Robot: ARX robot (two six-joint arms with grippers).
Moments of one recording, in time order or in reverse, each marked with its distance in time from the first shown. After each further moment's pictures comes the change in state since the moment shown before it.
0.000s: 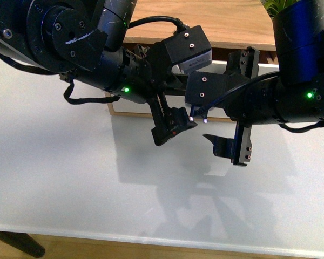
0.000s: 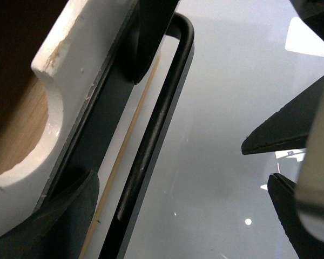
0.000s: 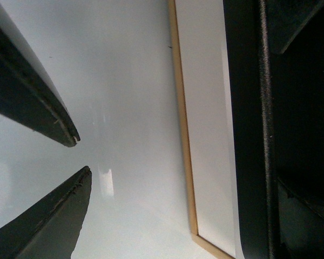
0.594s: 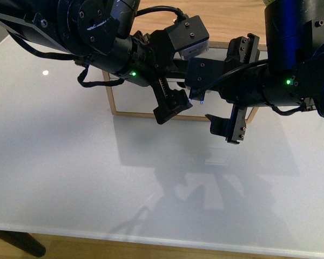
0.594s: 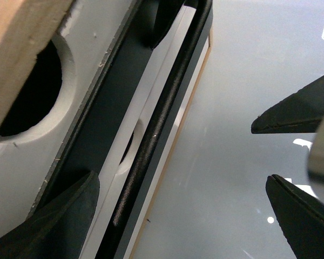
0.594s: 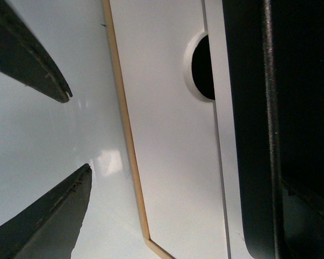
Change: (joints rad) left arm 0.012 0.090 0.163 -0.027 -0.079 0.011; right arm -0.019 0.088 0.117 0.055 0.088 -0.004
